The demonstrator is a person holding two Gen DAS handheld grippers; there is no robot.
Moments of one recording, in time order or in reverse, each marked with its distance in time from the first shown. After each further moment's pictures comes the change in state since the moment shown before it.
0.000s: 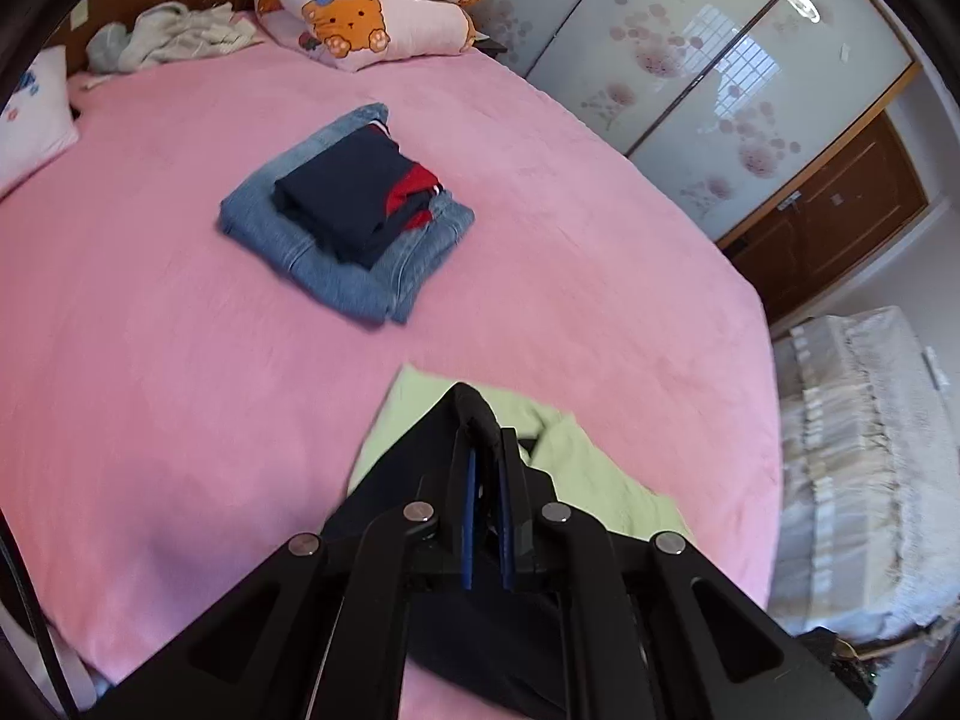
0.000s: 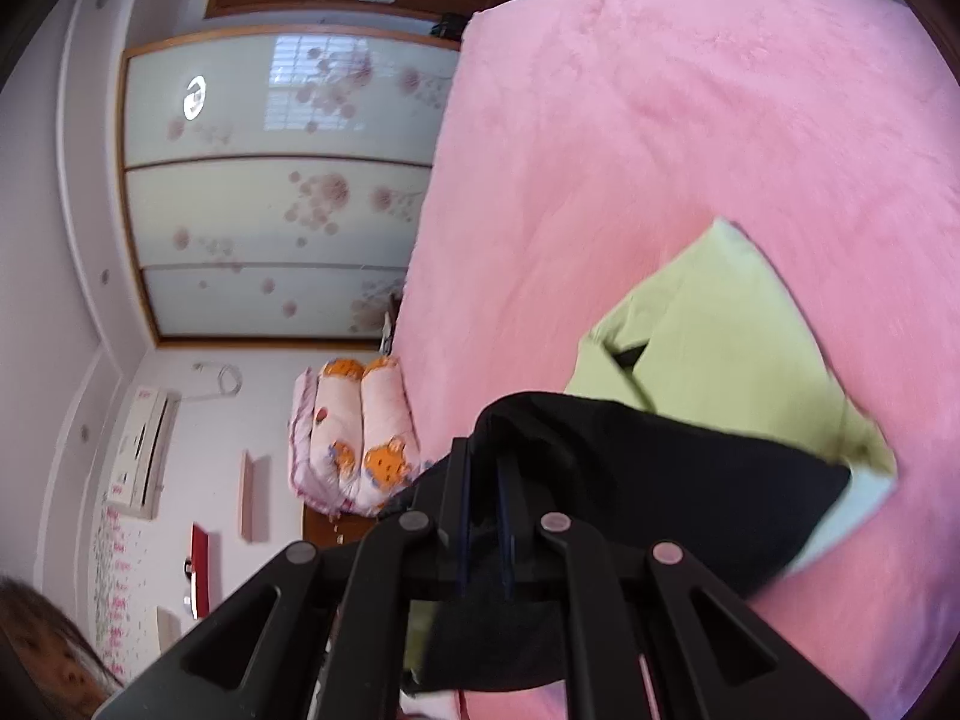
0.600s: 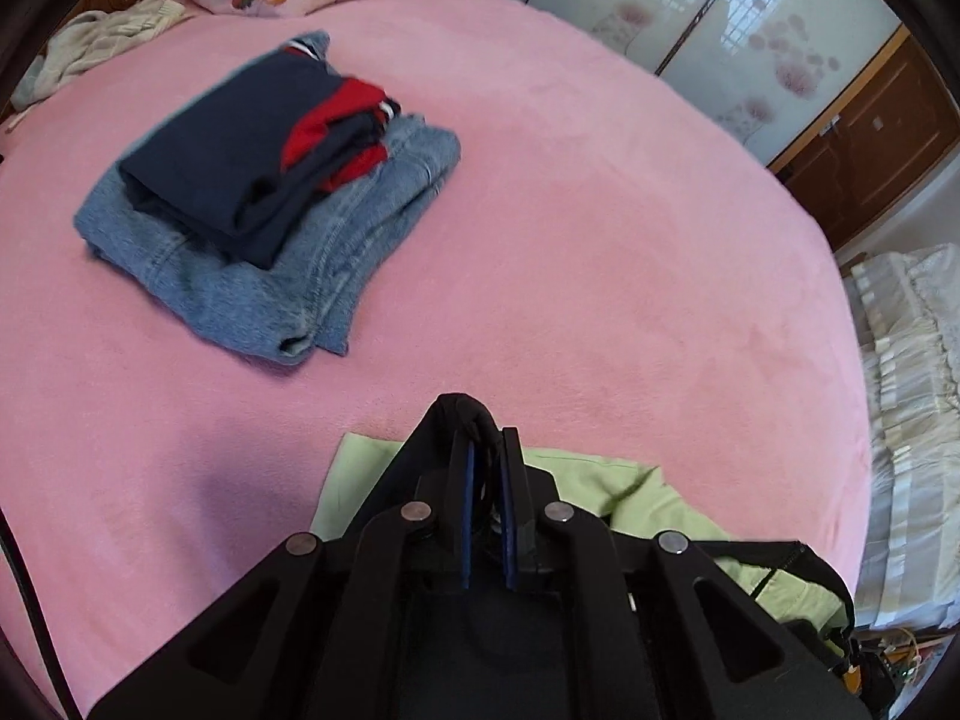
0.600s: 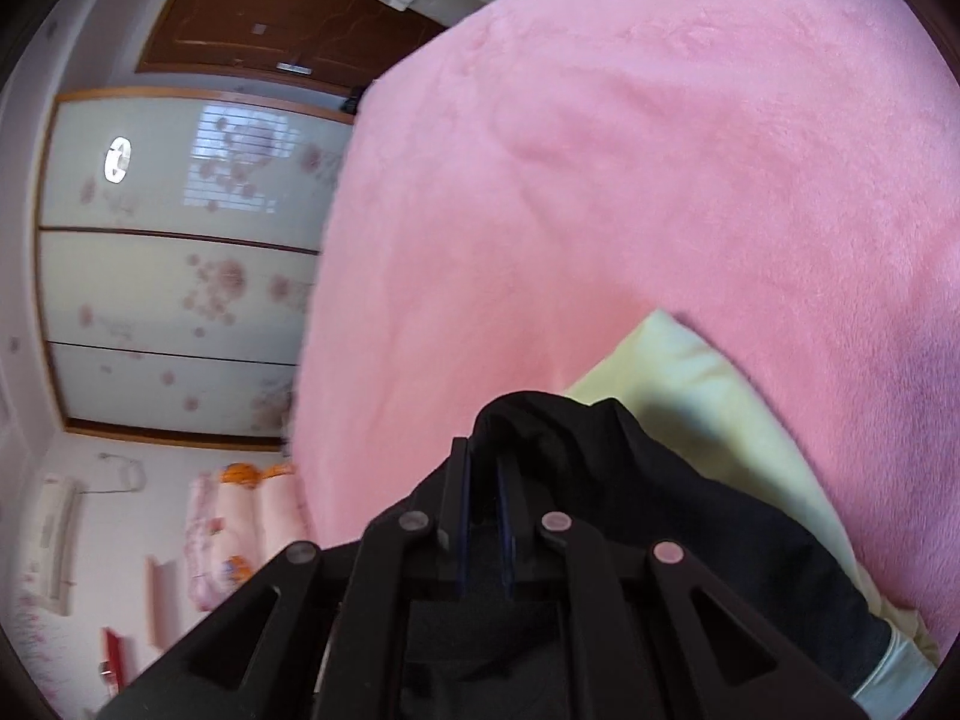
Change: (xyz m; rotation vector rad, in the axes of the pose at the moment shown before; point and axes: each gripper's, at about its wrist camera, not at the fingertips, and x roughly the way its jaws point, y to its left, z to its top) left arm 0.217 -0.021 0.041 0.104 0.141 0.116; right arm 0.115 -0.082 0.052 0.038 -0.225 -0.262
